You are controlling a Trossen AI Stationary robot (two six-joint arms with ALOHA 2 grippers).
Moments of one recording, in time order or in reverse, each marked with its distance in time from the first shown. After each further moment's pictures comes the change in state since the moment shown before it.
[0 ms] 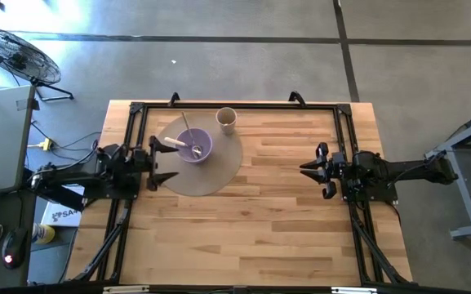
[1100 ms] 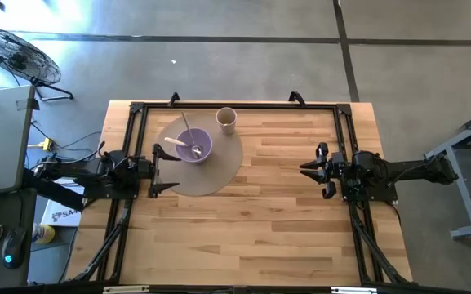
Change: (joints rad) left arm -0.171 0.007 -0.061 -0.027 -0.088 0.112; right arm 0.000 0.001 0.000 -0.008 0.004 0.000
